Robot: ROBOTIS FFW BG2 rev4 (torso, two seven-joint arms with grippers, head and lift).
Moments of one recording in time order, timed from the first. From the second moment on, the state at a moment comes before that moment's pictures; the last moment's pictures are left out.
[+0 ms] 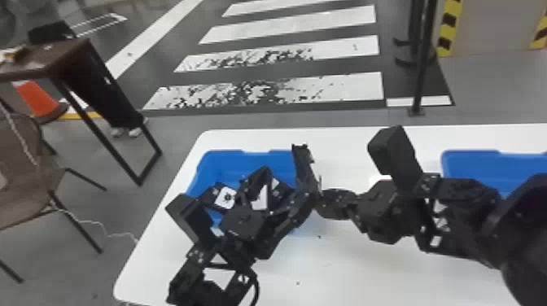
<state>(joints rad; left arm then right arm) 0.51 0.10 0.03 -2.16 0.34 0.09 -0.32 -0.27 -0.34 0.66 -1.97 -0.37 0.83 0.40</state>
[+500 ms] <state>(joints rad) 0.50 0.10 0.02 -2.16 0.36 0.12 -0.32 -0.30 -0.34 0.72 -1.97 -0.40 0.83 0.39</state>
